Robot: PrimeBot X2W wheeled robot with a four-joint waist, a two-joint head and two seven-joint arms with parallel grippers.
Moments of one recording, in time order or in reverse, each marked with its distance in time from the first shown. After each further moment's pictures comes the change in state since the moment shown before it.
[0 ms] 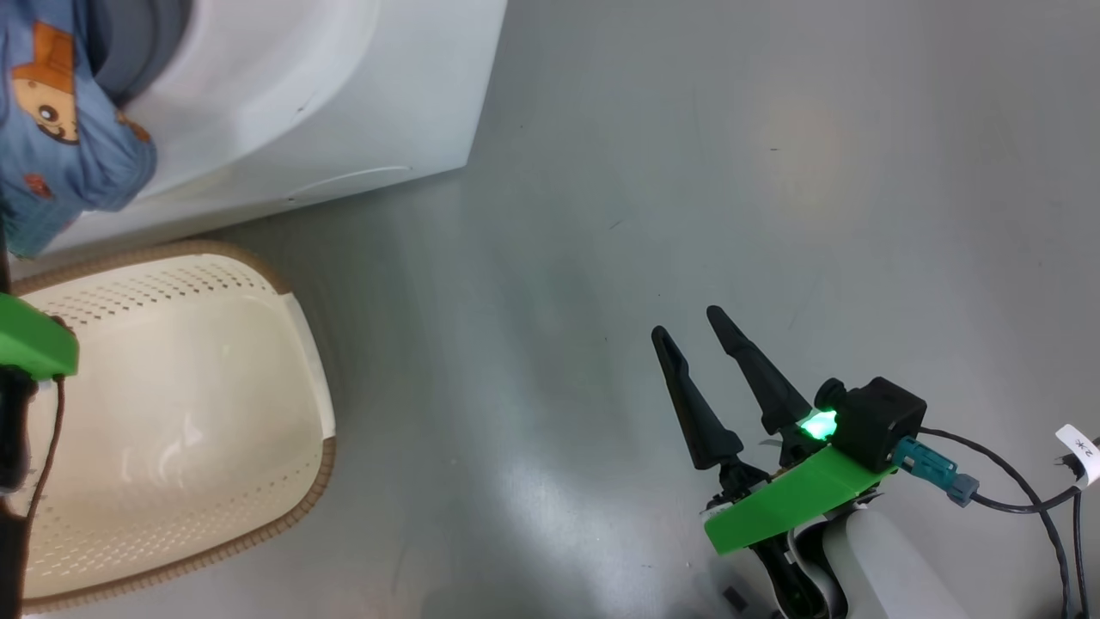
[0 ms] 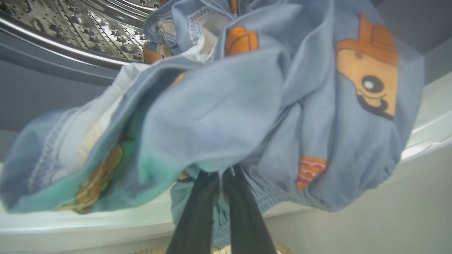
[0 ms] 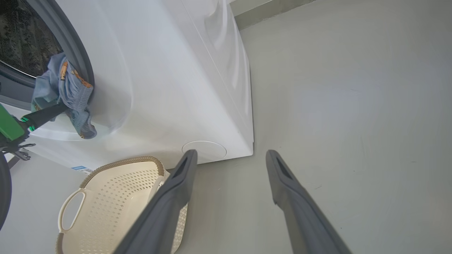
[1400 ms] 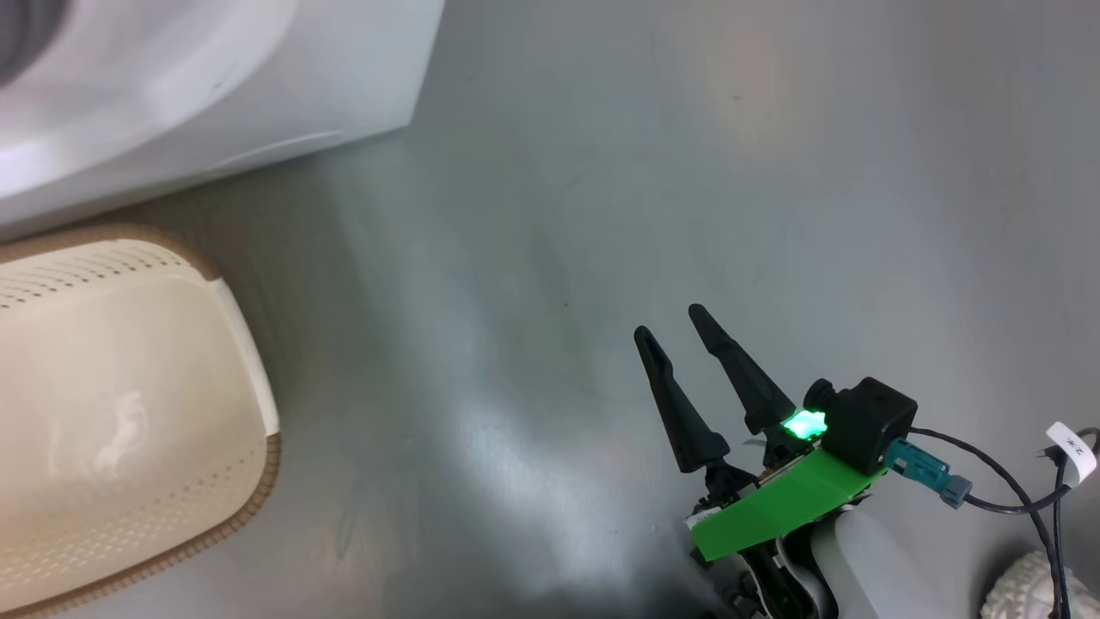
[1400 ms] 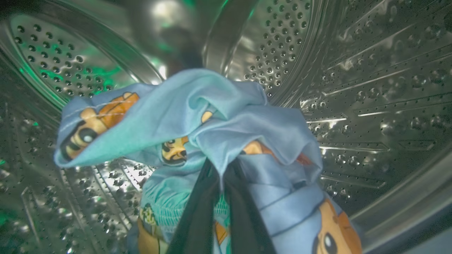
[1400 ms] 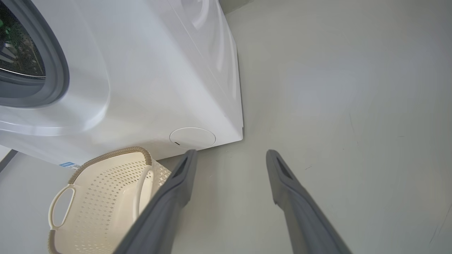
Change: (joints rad) left arm -0.530 0.114 -0.042 0.123 0.002 -0.006 0.001; right arm -0.001 0.001 0.035 -0.028 0.035 0.000 0.000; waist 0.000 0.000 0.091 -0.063
